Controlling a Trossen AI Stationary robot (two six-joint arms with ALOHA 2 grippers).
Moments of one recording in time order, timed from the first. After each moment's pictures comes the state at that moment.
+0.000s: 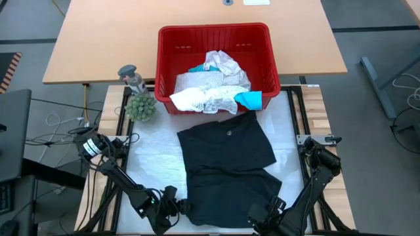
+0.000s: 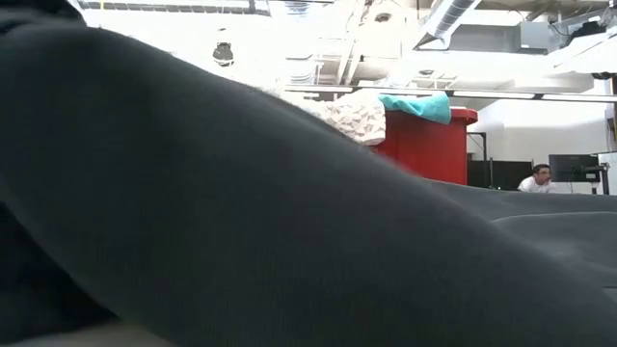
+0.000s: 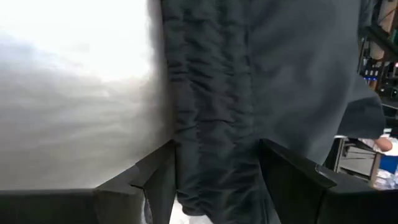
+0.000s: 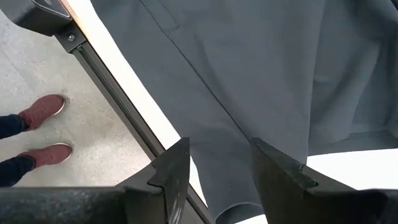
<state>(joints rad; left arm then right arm) -0.84 1.90 0.99 0.03 -0.64 -2.23 0.92 2.08 1.95 -1.40 0.21 1.49</state>
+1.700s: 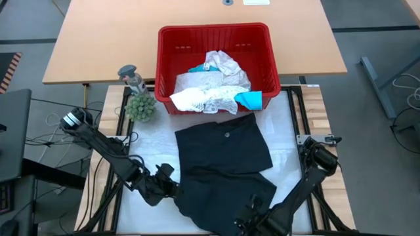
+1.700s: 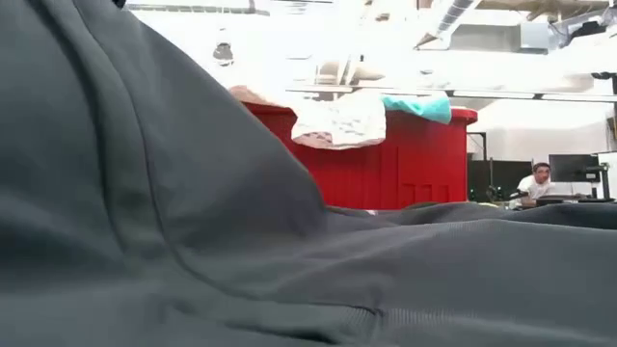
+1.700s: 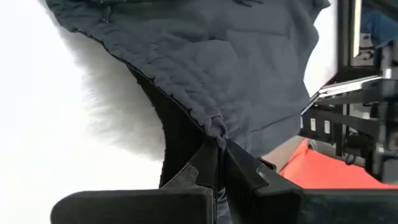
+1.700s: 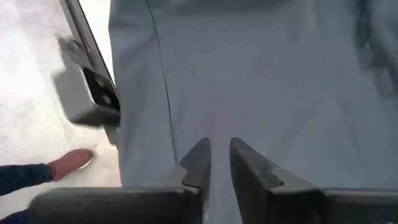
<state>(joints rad) -0.68 1.44 0.99 -0.39 -0.37 -1.85 0.87 2.08 1.71 -0.91 0.47 1.30</state>
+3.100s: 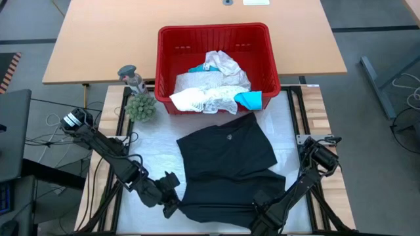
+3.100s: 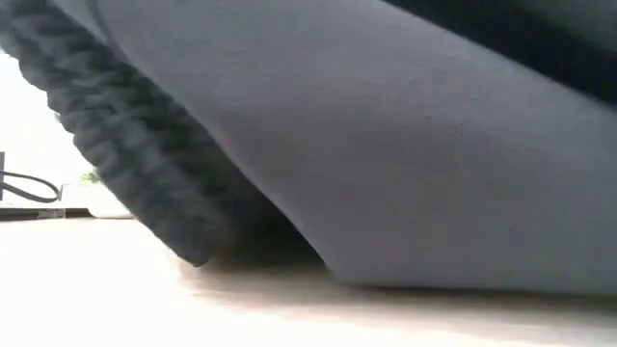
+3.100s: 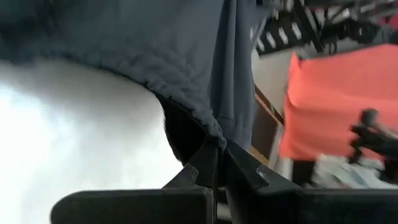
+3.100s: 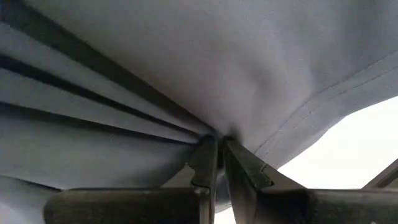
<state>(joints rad) -0.71 1.44 0.99 -0.21 -0.24 -1.31 0.86 2.08 1.45 -1.18 -0.19 1.66</state>
